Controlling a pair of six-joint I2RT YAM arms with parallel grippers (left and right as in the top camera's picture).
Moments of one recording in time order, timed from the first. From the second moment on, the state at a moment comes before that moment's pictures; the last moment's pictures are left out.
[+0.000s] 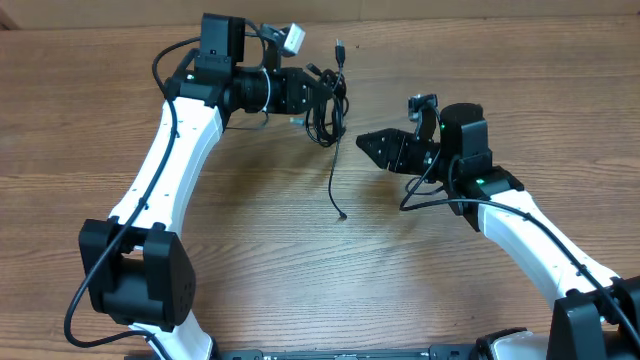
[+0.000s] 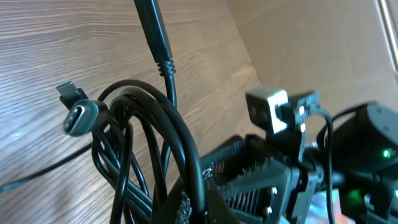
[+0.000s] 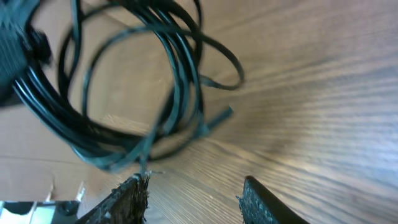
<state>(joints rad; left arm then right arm) -0.20 1.86 1.62 -0.62 0.97 -0.22 0.26 1.50 0.87 0.04 -0.61 0.61</state>
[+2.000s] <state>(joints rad) -0.27 1.86 1.62 -0.55 1.02 -0.19 0.28 1.46 0.92 -0.07 -0.51 0.63</state>
